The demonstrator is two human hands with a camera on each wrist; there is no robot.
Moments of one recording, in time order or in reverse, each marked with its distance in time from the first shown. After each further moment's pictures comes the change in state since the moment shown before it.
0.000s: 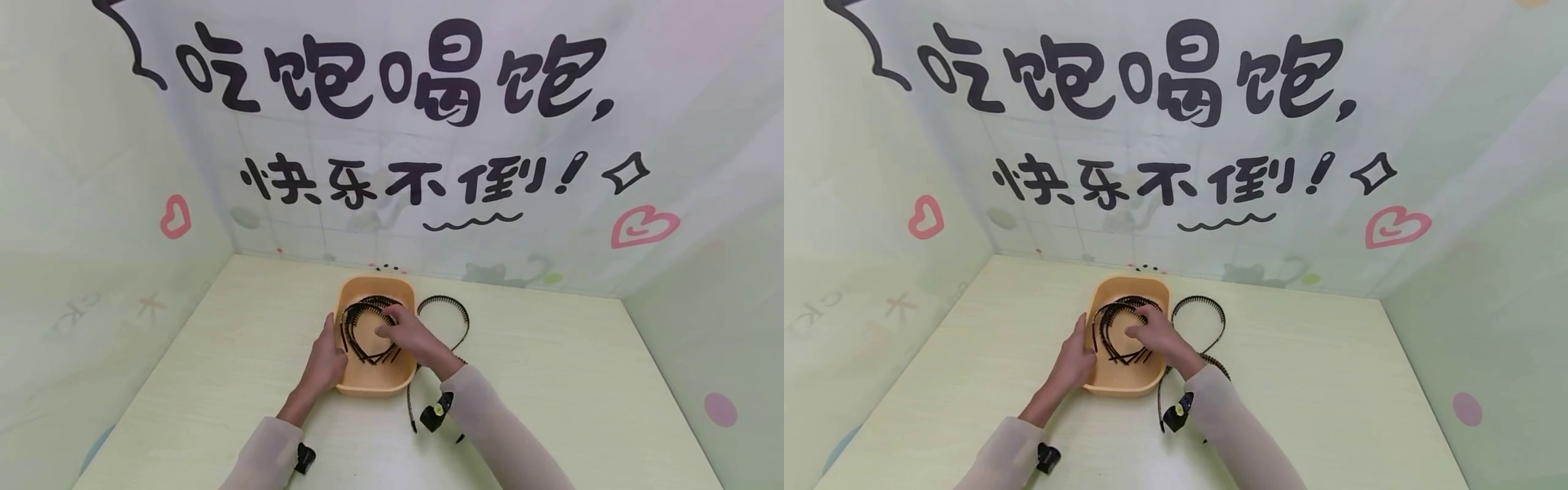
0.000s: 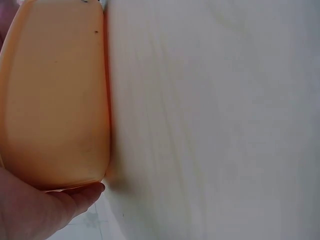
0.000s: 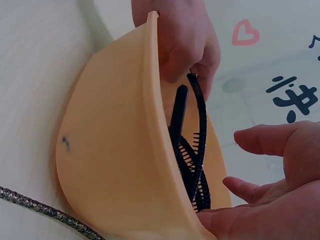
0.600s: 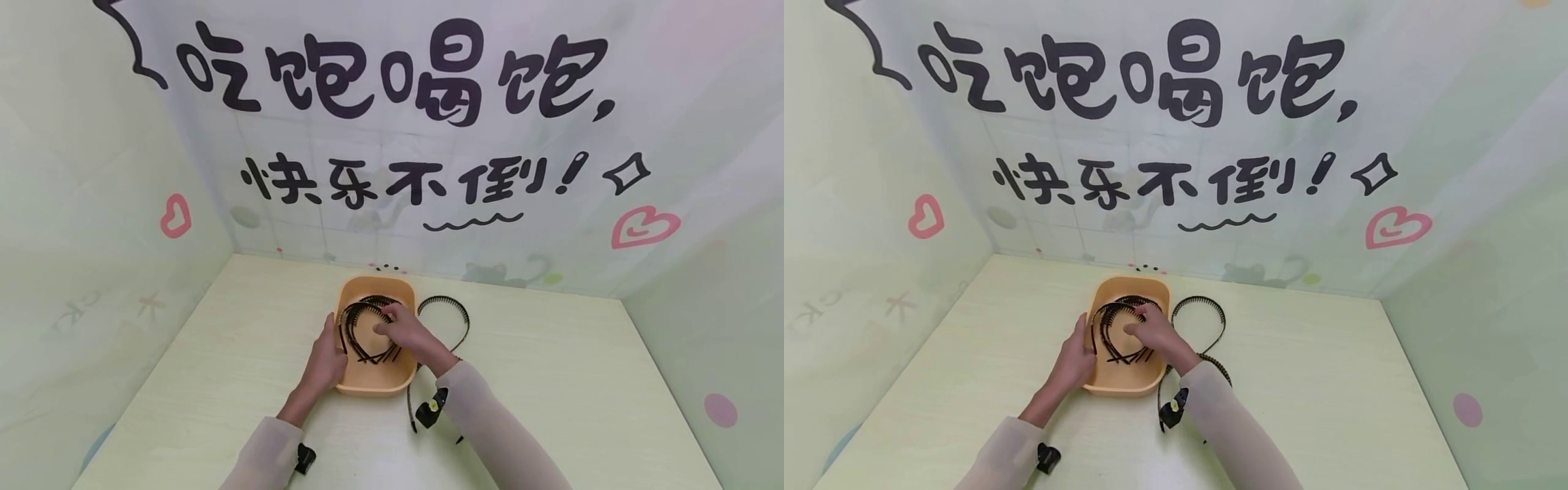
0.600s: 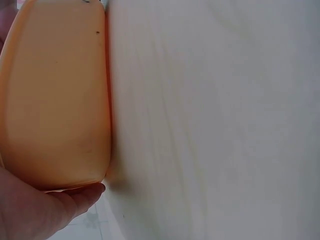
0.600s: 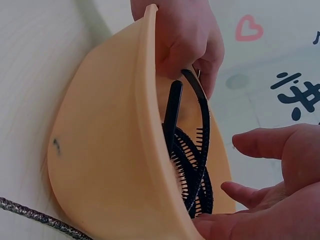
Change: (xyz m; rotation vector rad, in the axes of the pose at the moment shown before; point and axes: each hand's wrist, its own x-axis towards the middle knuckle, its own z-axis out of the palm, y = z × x) left_hand 0.000 0.000 0.000 0.003 0.001 0.006; right_hand 0.005 -0.005 0.004 -0.017 0.028 0.049
